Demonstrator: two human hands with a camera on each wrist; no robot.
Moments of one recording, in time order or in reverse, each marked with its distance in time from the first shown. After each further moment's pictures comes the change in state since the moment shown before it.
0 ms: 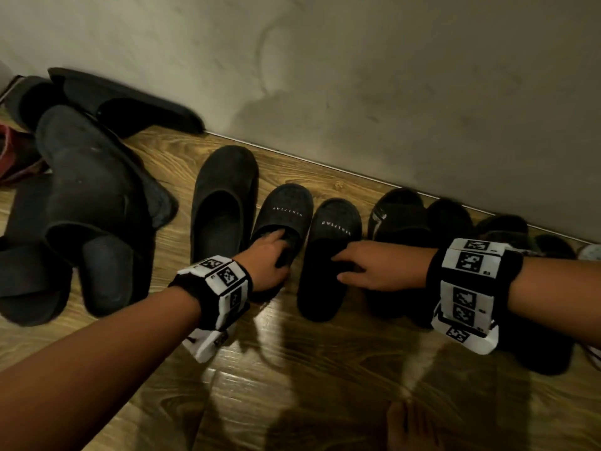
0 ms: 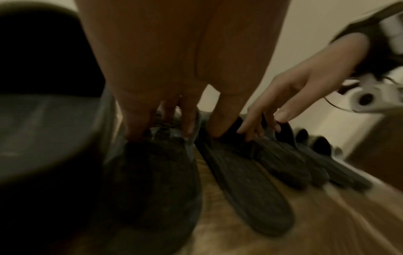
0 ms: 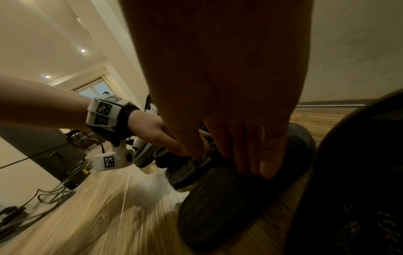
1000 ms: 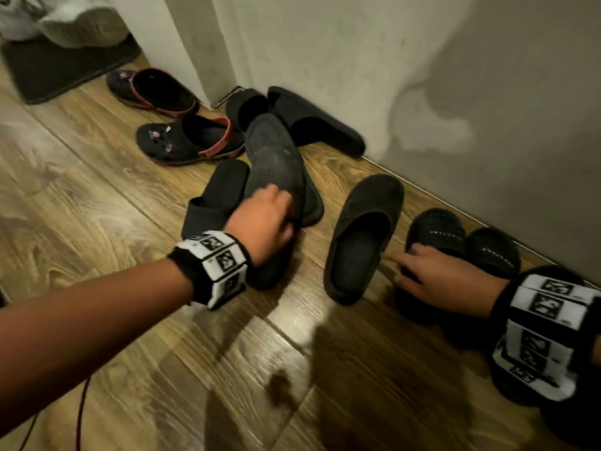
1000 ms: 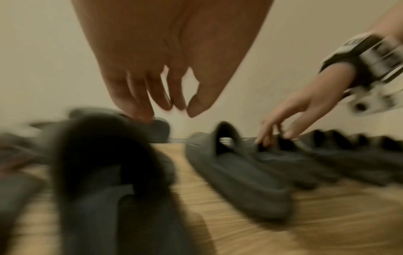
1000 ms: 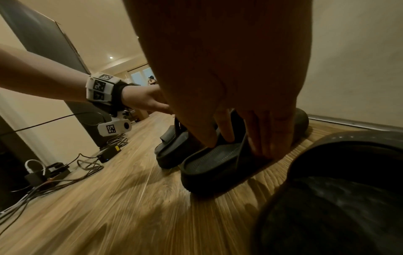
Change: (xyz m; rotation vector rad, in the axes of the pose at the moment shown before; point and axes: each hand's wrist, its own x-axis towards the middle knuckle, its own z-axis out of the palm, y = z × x) left_hand -0.157 -0.141 -0.084 0.241 0.632 -0.292; right_hand 0.081 -0.108 -0.035 -0.250 0.172 -0.131
